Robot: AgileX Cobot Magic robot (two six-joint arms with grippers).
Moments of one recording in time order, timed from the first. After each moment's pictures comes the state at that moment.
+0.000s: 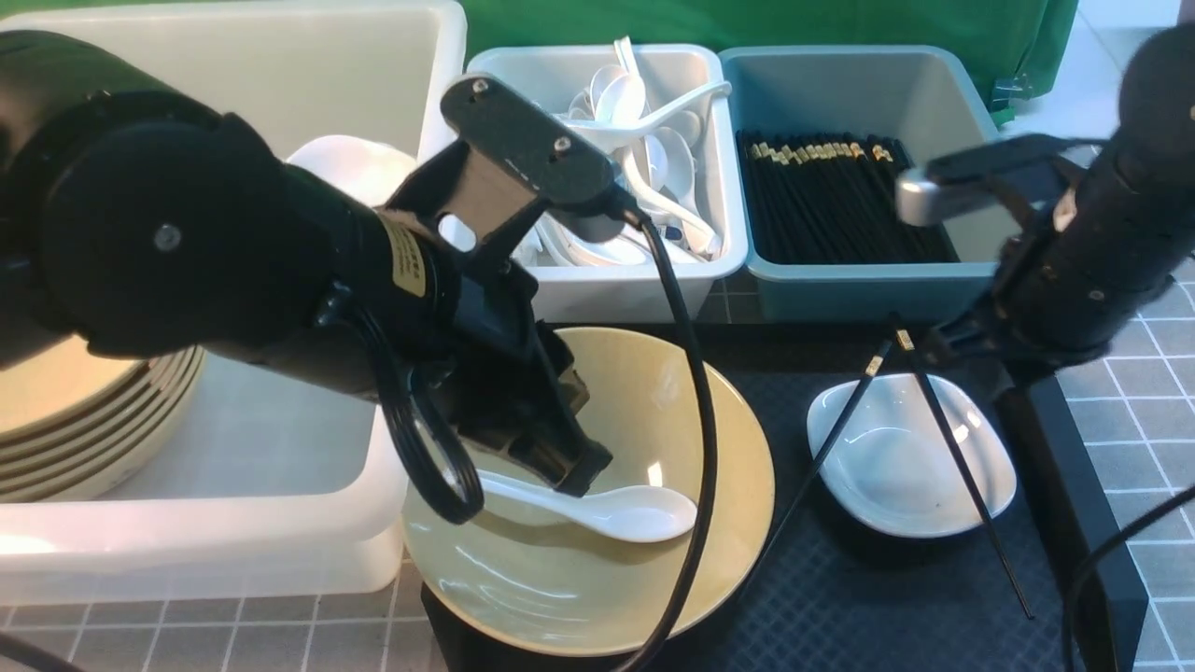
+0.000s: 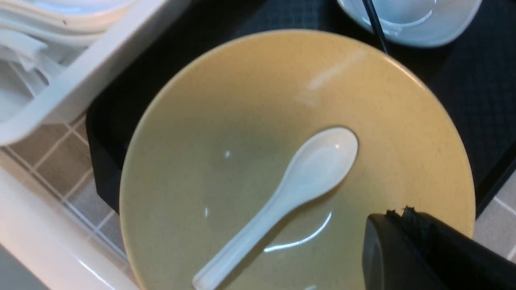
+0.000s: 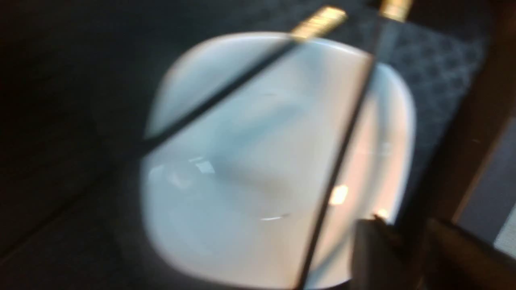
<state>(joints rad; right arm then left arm) 0.22 1.67 -1.24 -0.01 1.01 -0.01 -0.71 1.31 -1.12 -0.09 0.85 0.17</state>
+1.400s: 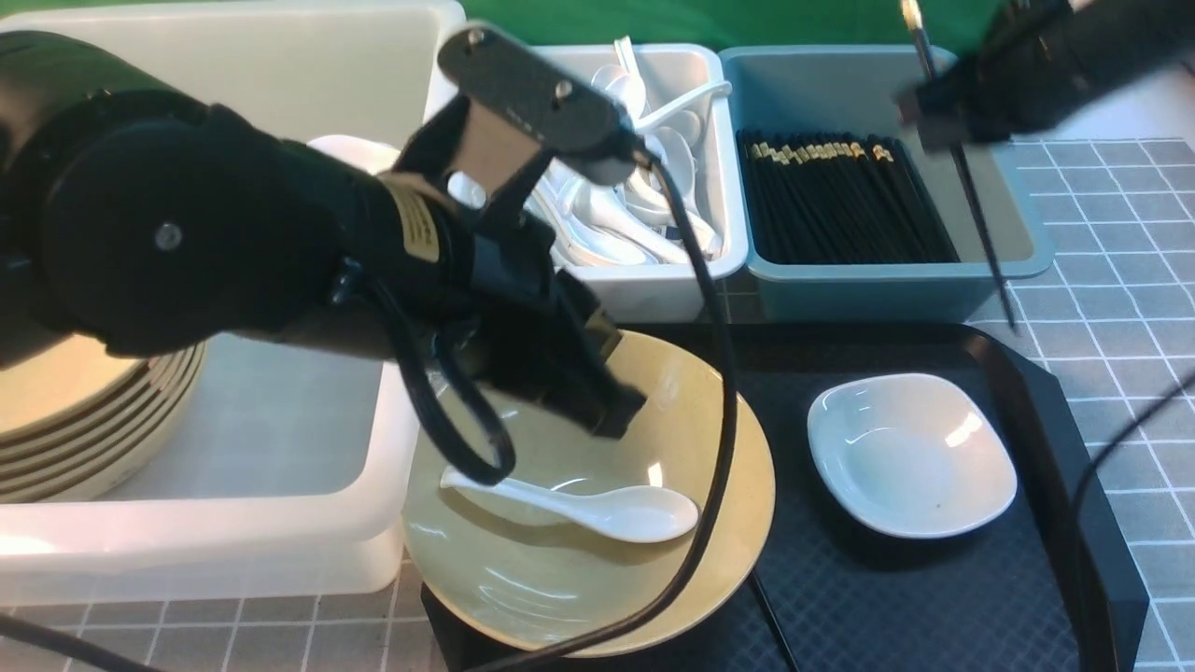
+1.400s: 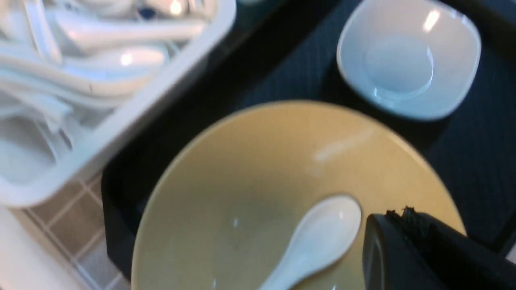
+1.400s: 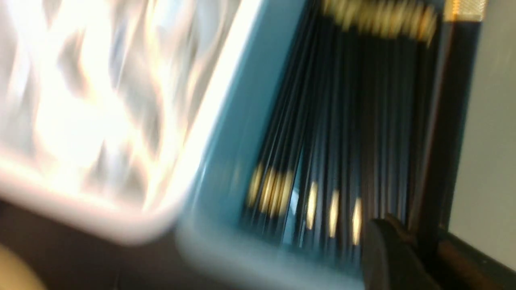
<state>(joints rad) 0.20 1.78 -1.65 0.08 0.79 -0.03 -0.71 1.31 -1.12 -0.10 0.66 0.15</state>
